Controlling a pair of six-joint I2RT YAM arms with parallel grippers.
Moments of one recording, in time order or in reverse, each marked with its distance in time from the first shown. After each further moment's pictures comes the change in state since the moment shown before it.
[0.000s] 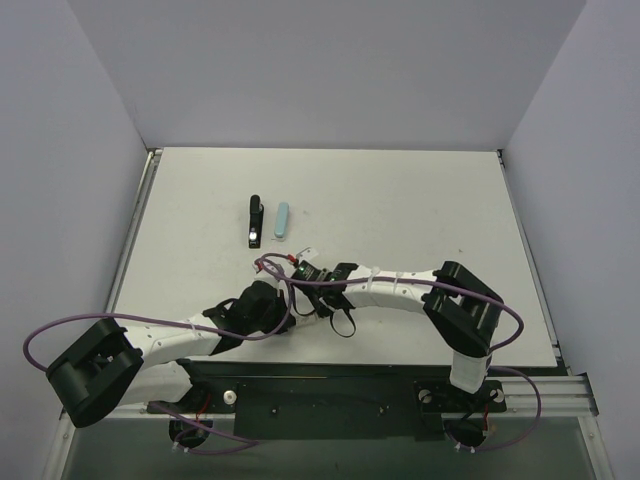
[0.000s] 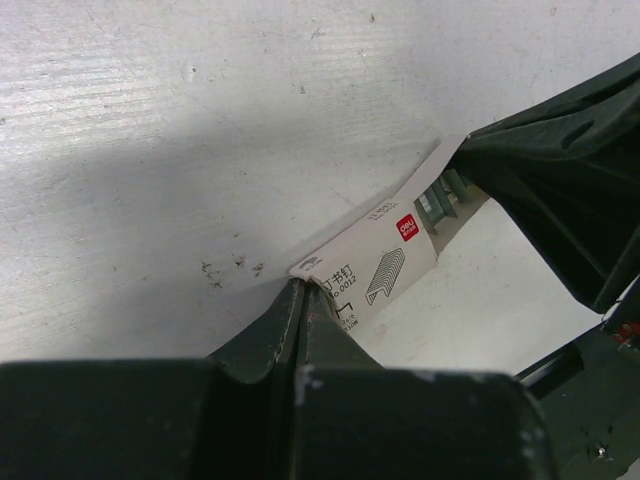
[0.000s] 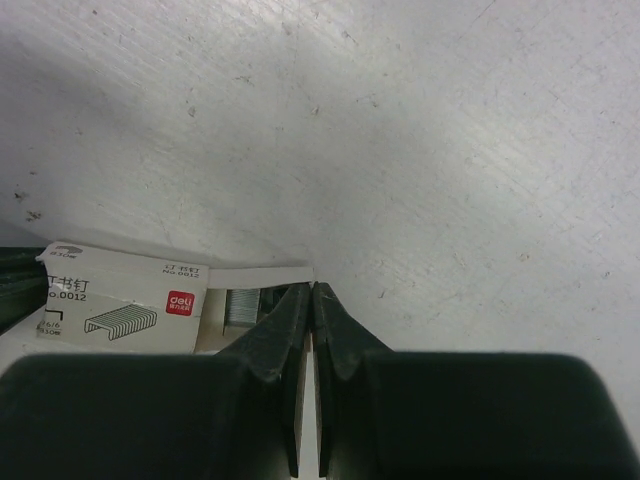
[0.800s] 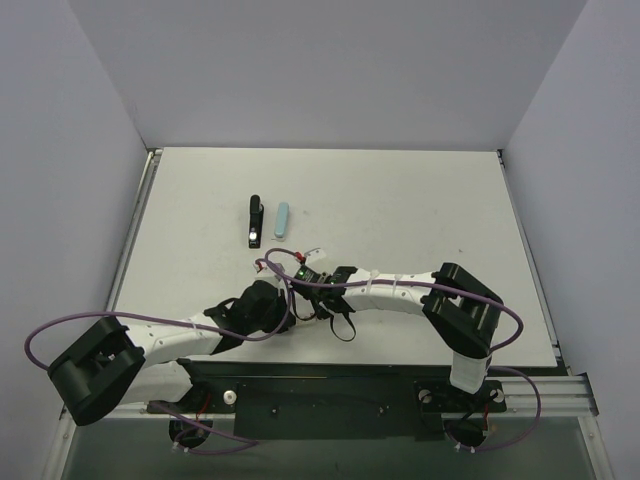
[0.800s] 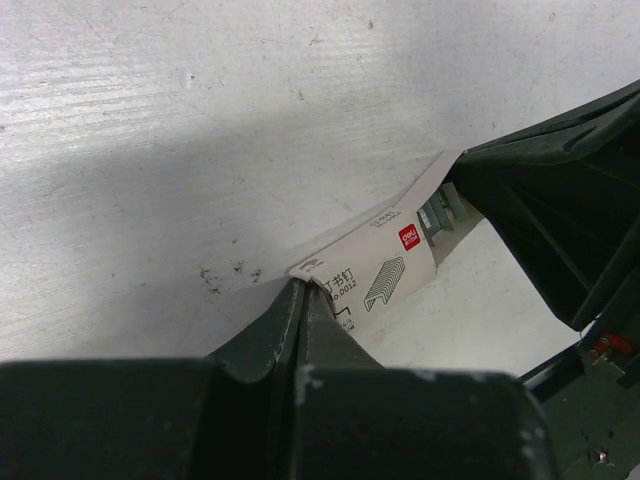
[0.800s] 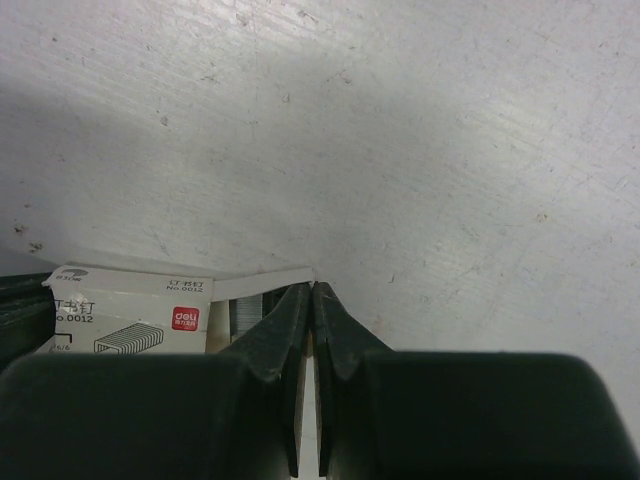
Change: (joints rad) left arm -0.002 0.013 0.005 0.010 -0.006 0.000; right arm 0.021 0.000 -0.019 -0.004 0.052 0.176
